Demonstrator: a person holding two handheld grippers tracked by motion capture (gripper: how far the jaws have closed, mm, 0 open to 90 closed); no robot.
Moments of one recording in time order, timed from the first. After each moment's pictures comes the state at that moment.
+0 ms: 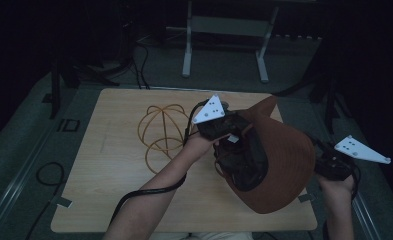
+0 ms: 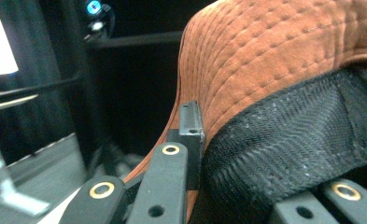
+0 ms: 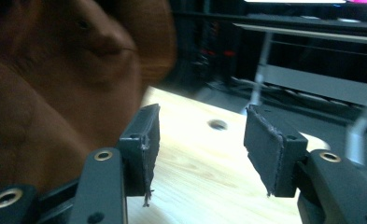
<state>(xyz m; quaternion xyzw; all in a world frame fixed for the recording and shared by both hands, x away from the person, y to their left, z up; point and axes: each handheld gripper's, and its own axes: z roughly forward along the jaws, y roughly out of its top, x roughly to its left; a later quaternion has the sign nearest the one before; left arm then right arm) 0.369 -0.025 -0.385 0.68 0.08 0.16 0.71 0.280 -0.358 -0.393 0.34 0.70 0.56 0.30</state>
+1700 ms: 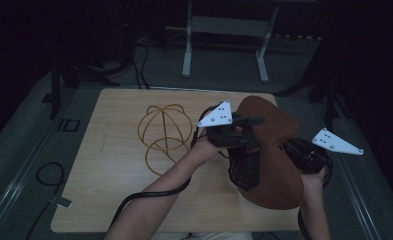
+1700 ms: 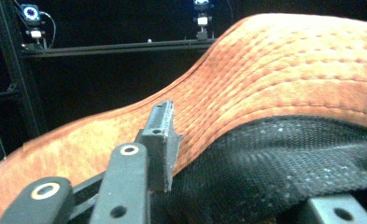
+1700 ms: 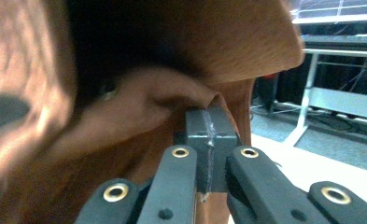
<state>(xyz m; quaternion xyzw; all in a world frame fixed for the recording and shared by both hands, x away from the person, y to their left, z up) 0.356 -0.044 -0.383 0.69 0.02 0.10 0.72 0.291 -0.303 -0.387 0.30 0.68 0.62 0.25</state>
